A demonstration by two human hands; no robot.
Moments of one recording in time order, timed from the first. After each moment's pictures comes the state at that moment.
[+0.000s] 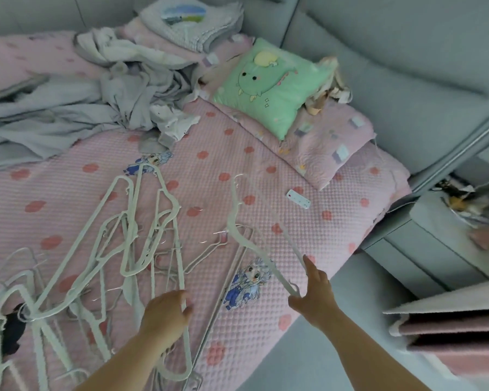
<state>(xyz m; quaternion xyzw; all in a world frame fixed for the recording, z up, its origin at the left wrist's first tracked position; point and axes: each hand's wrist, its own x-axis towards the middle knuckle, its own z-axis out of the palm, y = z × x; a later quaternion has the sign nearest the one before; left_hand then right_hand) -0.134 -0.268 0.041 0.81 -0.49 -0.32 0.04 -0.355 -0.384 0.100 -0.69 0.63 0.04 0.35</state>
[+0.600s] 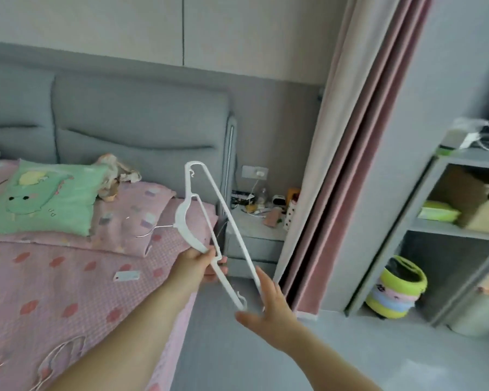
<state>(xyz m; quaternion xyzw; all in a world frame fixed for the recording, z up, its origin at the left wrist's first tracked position) -0.429 -0.346 0.280 0.46 -0.51 -0.61 0.39 -0.566 -0.254 0.248 -0.58 0.71 -0.28 0.31</state>
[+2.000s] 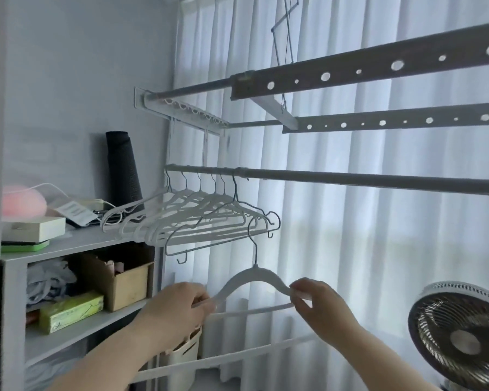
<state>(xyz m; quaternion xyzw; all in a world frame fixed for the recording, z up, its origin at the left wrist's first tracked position) -1.100 -0.022 0.463 -0.05 -0.95 -0.27 0.12 -1.154 0.212 0.453 -0.17 0.93 -0.24 -0.21</state>
